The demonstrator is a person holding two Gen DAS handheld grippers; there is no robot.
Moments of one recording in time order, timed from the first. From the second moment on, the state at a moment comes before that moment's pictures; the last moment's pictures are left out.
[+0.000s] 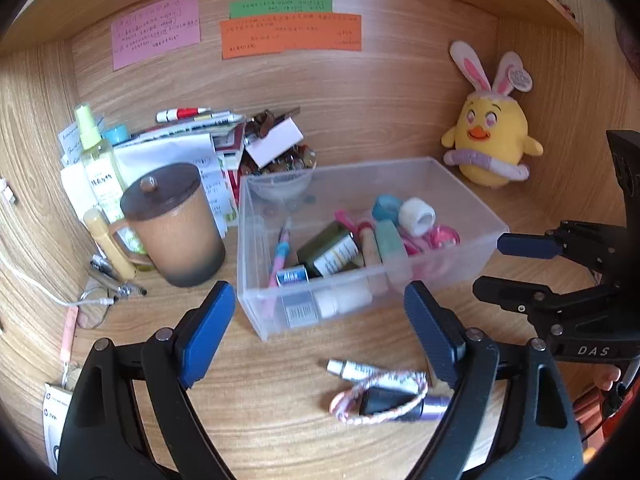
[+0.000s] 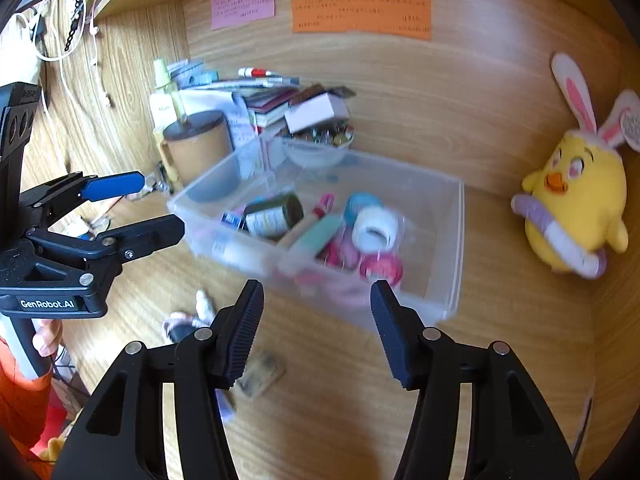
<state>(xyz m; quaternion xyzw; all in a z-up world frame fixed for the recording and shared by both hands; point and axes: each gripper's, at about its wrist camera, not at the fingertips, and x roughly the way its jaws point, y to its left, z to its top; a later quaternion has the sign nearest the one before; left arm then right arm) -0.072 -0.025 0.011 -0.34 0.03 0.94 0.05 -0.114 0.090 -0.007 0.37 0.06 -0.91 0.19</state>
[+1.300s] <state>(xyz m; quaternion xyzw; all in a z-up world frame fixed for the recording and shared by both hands) -0.049 -0.025 -0.072 -0.45 0.02 0.88 0.12 -0.104 0.075 -0.072 0.45 0.04 -0.86 0.21</state>
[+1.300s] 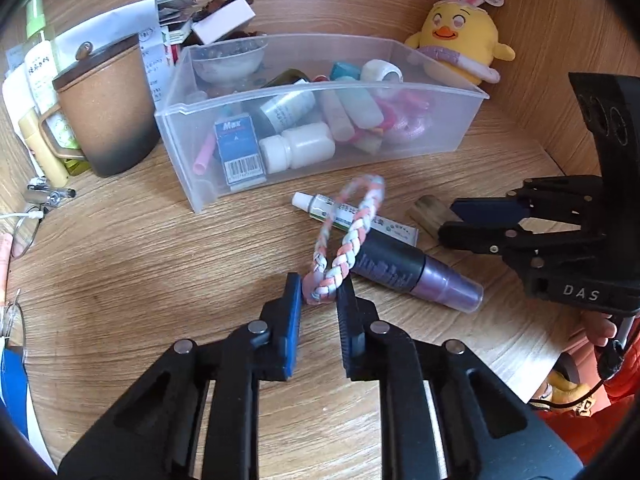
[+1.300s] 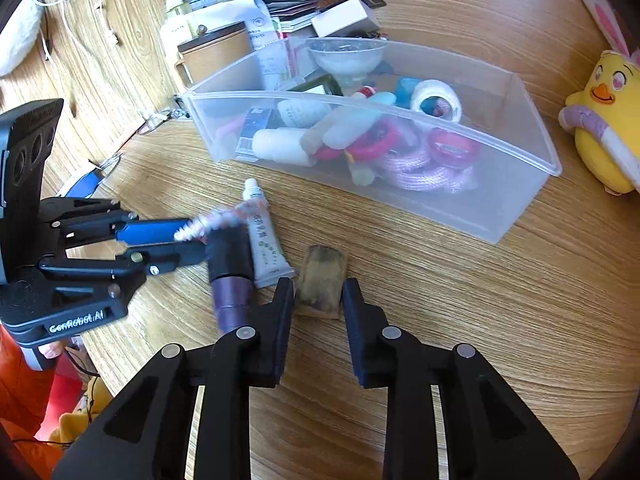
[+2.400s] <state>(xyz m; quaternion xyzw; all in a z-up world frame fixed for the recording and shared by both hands) -0.077 -0.043 0.014 -0.34 0.00 0.94 0.06 -0.085 0.101 -0.048 0.42 0.07 -0.89 0.17</state>
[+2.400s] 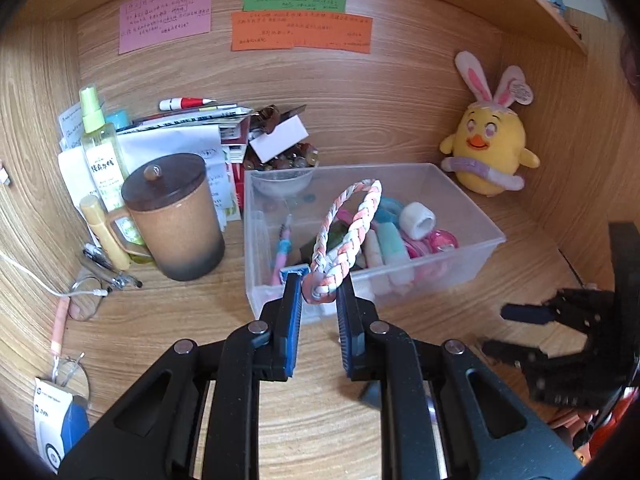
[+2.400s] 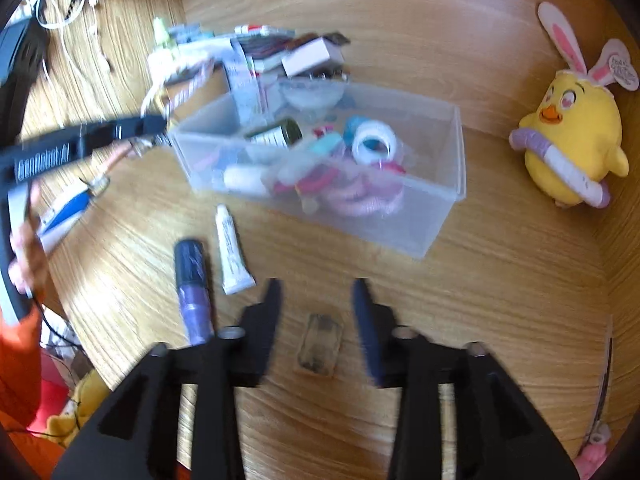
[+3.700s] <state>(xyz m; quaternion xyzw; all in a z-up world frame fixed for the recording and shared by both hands) -0.121 -0.034 0.002 -0.37 -0.02 0.93 0.06 -0.166 0.131 0.003 0.36 0.00 -0.93 0.10</state>
